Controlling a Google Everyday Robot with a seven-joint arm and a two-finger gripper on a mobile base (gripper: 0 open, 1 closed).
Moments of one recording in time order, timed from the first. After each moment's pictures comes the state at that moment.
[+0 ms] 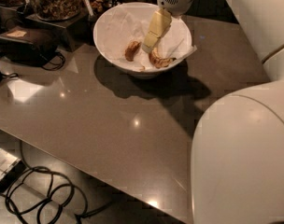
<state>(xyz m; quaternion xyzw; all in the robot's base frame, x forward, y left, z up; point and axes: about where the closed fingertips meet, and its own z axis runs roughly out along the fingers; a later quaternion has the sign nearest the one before) 0.676 -0.074 0.951 -0.50 0.85 0.04 0.16</state>
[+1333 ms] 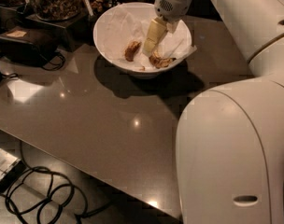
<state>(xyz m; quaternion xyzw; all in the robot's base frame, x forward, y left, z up) 0.692 -0.073 0.924 -0.47 0.87 0.05 0.14</state>
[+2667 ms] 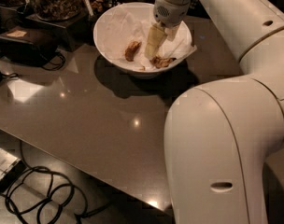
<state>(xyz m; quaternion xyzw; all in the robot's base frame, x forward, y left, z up) 0.702 -0.076 0.903 -0.45 0.89 0.04 0.11</state>
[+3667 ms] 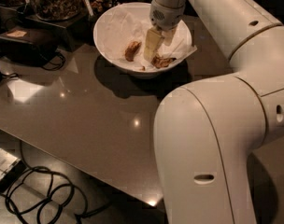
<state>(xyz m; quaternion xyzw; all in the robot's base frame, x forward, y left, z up) 0.708 -0.072 0.890 -0.44 0.89 0.03 0.09</state>
